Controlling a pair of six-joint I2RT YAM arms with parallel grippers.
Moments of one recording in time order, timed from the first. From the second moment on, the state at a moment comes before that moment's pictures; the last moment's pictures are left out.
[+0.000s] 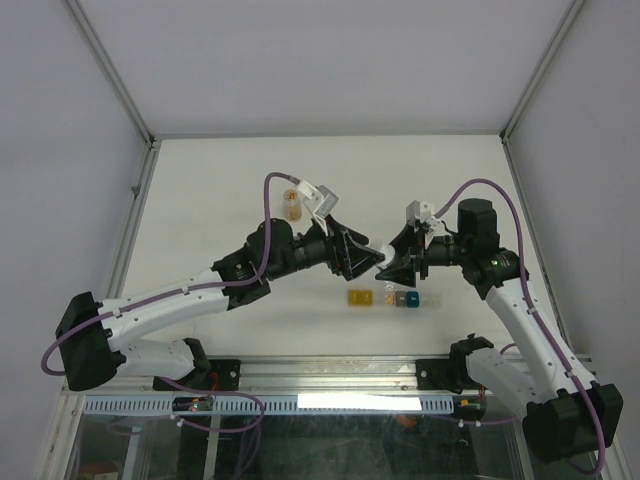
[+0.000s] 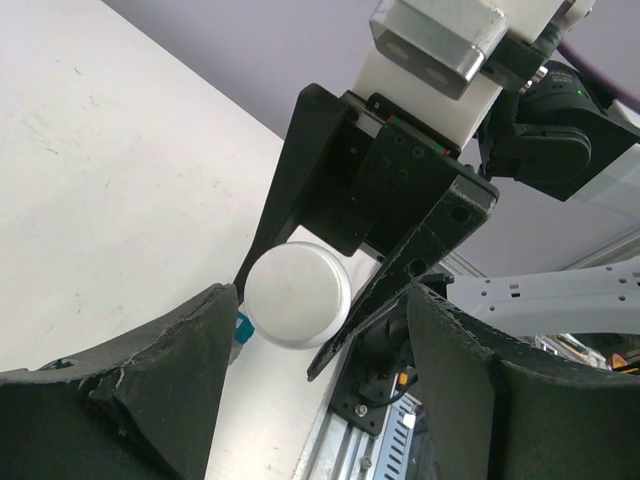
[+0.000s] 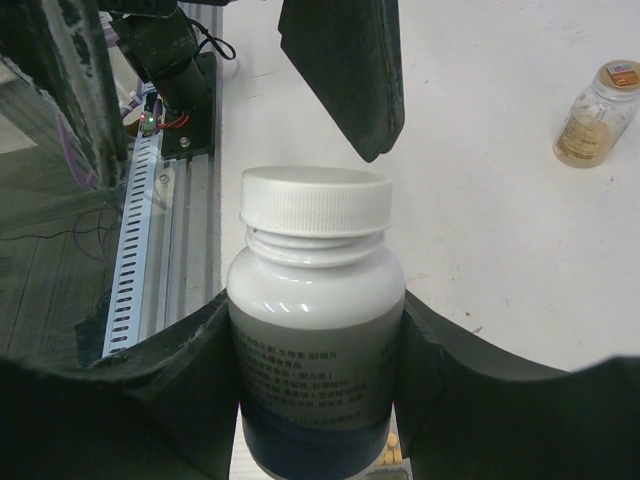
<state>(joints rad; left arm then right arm) -1.05 1.21 0.90 0.32 0.13 -0.53 0.25 0.90 0.77 -0.44 -1.19 -0.40</state>
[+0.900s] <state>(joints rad) -1.04 1.29 0.96 0.30 0.14 -0.52 0.25 0.89 0.77 -0.44 -1.20 -0.40</state>
